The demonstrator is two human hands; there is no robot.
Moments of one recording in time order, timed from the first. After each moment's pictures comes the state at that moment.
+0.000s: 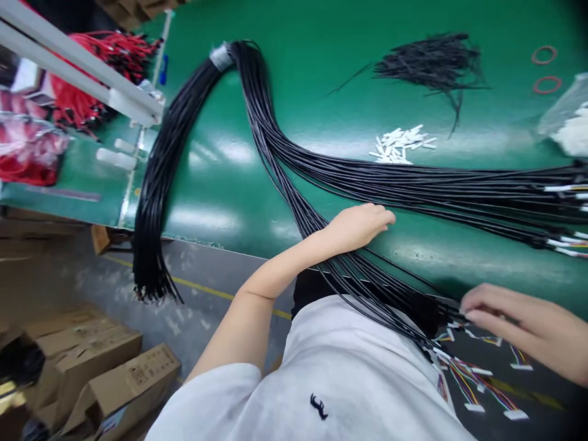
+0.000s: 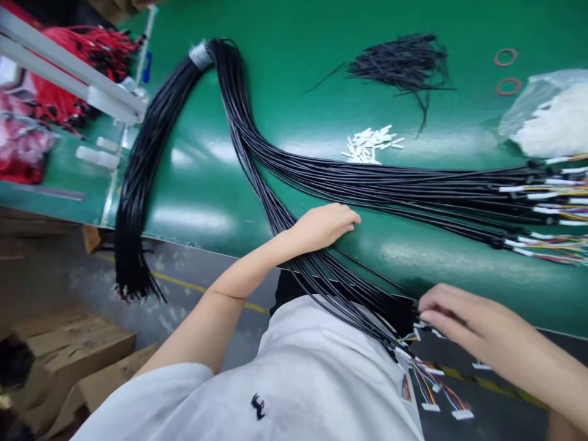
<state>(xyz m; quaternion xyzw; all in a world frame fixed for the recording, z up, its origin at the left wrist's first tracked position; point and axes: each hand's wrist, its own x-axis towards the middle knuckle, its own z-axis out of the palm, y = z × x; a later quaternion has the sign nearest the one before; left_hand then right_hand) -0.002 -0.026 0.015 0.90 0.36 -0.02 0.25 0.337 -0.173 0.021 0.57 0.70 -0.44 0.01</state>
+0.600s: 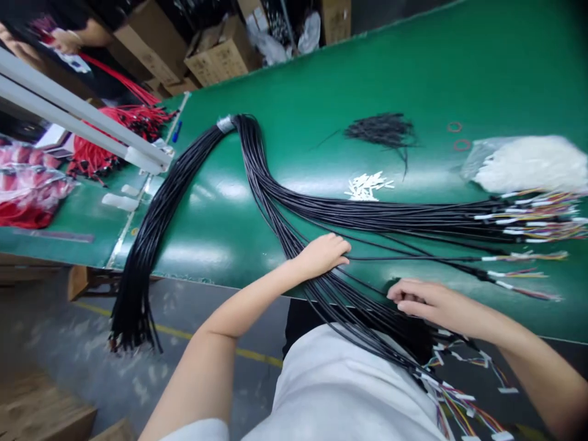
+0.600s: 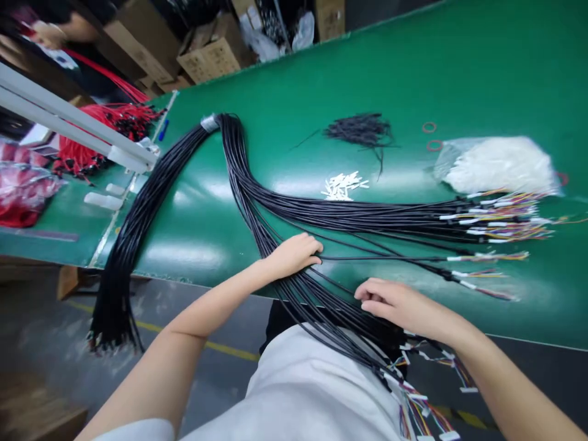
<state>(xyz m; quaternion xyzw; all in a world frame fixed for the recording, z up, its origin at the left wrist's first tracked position) -0.032 -0.021 0.007 0.92 0.34 -0.08 0.17 0.260 -0.116 0.019 0.47 0.67 -0.58 -0.05</state>
